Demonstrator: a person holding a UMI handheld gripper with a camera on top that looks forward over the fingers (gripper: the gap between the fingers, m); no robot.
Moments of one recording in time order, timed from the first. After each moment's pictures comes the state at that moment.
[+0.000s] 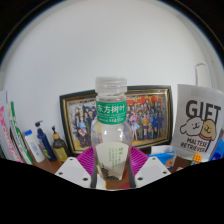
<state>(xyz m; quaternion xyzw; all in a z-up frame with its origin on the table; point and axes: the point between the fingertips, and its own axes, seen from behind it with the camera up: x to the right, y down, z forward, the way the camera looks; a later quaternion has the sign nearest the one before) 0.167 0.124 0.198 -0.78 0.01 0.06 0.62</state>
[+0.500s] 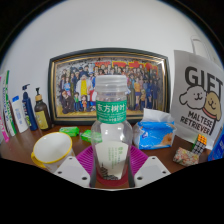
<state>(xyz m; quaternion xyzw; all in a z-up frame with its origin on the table) 0.214 0.127 0.047 -0.83 -0.01 0.02 0.56</state>
